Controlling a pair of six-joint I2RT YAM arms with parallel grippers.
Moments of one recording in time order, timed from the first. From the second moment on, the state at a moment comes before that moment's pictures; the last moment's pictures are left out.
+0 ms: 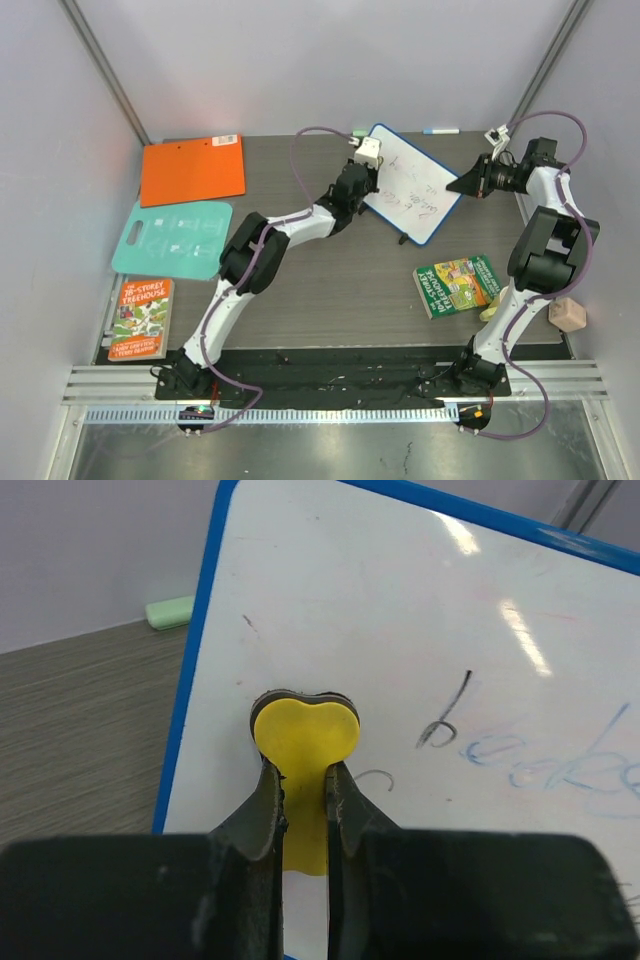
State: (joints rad) left arm -0.74 2.41 1.84 0.49 -0.28 -0.12; right arm -0.36 1.97 1.59 -0.73 -1.18 -0.52
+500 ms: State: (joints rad) left arm -1.00 2.43 1.85 0.46 -0.26 0.05; right arm -0.36 1.97 1.60 -0.75 -1.18 -0.55
